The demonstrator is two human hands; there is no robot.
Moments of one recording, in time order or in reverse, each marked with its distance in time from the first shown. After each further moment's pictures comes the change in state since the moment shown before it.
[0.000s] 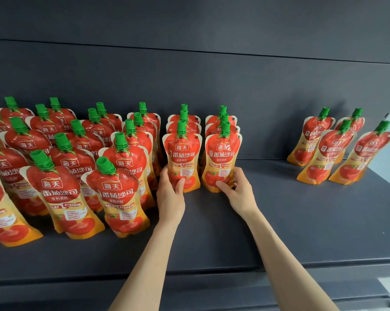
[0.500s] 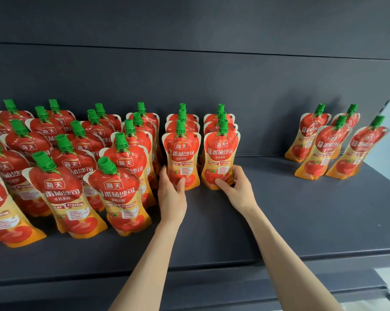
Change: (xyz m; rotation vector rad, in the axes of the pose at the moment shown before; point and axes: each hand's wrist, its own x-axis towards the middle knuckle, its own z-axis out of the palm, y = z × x) left_hand -0.005 0.001 0.000 0.050 0.013 -0.035; right_hand -0.004 -0.006 0.002 -0.050 0.019 0.031
